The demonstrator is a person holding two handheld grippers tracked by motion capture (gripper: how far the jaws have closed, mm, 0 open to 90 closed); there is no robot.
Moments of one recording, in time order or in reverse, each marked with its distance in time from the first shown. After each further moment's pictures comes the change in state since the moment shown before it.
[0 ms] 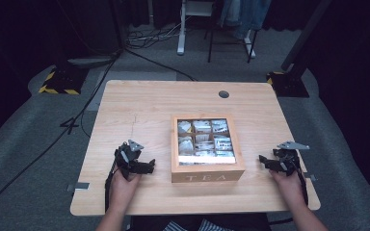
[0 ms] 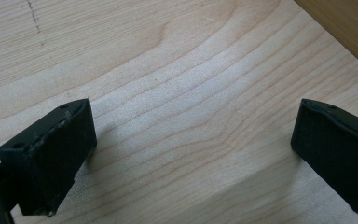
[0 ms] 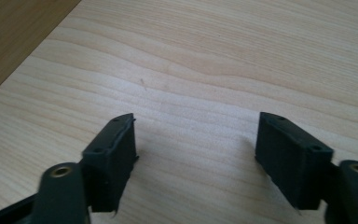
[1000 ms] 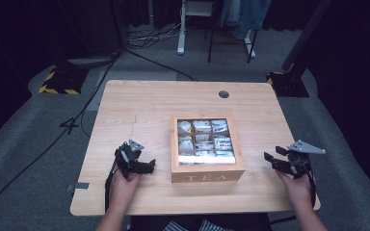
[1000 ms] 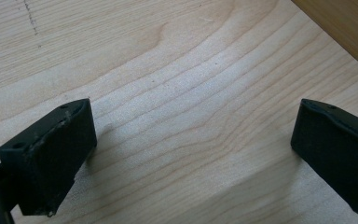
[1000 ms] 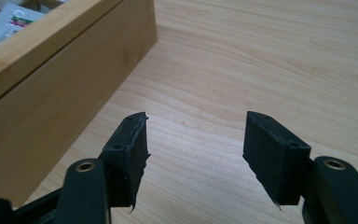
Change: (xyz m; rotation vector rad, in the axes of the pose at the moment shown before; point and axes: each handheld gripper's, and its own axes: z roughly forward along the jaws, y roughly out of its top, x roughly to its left) left arm -0.001 0.000 0.000 0.000 -0.006 0.002; right arm 0.017 0.016 -0.054 -0.141 0.048 -0.026
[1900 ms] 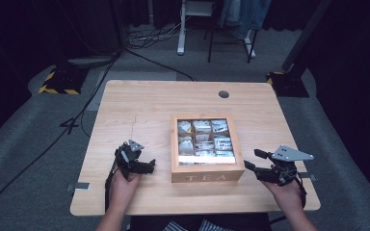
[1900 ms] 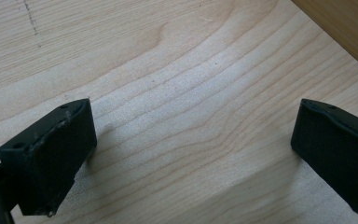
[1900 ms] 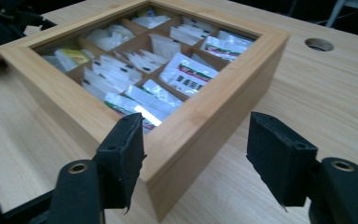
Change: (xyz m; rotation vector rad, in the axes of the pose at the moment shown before) left arm 0.000 0.000 0.000 0.000 0.000 0.000; right arm 0.072 0.025 -0.018 -0.091 0.253 -0.161
